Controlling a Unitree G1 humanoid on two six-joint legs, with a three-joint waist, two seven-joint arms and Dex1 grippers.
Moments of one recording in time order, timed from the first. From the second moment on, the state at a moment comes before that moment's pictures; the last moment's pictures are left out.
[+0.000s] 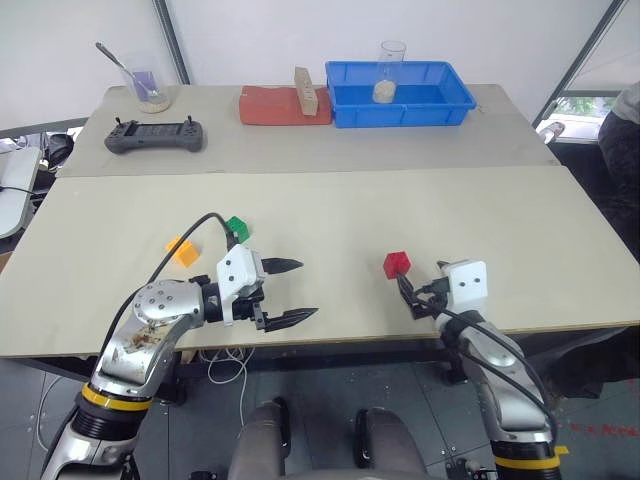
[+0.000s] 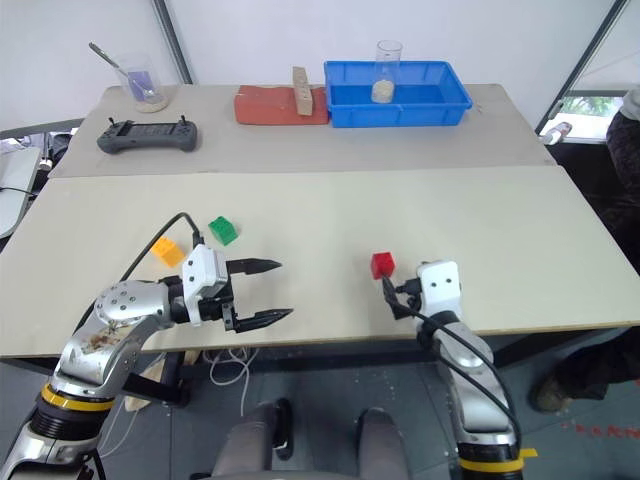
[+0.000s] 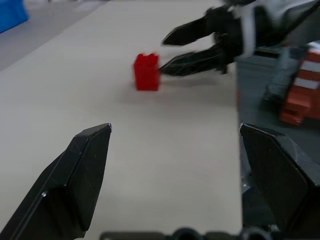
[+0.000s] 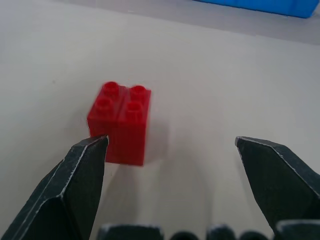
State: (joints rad) left arm -0.25 0.61 -0.09 -0.28 -0.39 0.31 -1.04; right arm -0.03 -0.22 -0.02 -0.28 0.08 0.34 0.24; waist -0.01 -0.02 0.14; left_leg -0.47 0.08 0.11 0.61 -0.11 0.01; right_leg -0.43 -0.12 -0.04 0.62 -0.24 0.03
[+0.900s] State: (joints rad) left arm -0.23 0.61 -0.09 -0.29 -0.39 0.31 -1.01; right arm -0.14 -0.14 0.03 -0.13 0.03 0.31 0.18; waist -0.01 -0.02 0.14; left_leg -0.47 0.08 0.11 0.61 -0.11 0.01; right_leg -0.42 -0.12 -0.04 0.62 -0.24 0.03
